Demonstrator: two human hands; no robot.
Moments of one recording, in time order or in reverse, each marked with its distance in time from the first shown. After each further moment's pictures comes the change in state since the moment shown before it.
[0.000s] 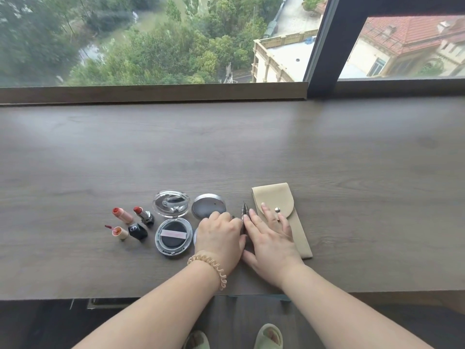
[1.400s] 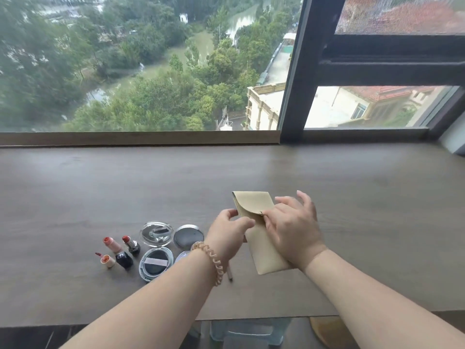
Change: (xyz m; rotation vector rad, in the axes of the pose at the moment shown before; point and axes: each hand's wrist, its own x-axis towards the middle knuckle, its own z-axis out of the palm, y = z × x) left_hand 0.025 0.076 -0.101 -1.354 -0.222 -0.525; right_hand 0.005 0.086 -0.120 -0.056 0.622 -0.156
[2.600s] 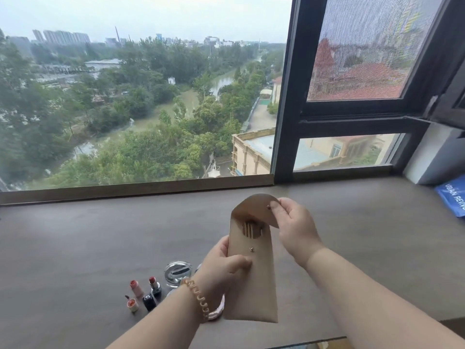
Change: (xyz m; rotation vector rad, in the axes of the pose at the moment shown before) left_hand -0.060 0.020 -0.074 -0.217 -0.355 0.257; right_hand 0.063 -0.062 -0.098 0.918 0.032 0.639
